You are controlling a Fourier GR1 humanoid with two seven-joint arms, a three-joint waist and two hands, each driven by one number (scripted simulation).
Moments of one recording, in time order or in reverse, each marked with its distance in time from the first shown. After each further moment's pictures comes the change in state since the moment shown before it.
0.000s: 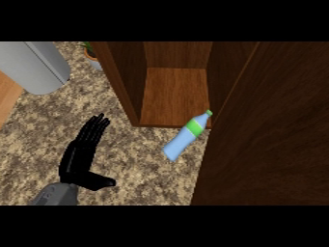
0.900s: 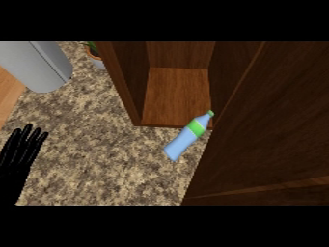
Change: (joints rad) left arm 0.327 0.342 0.106 -0.487 0.081 -0.011 0.084; right arm -0.377 0.099 0.545 0.030 0.118 -0.295 0.126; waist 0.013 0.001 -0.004
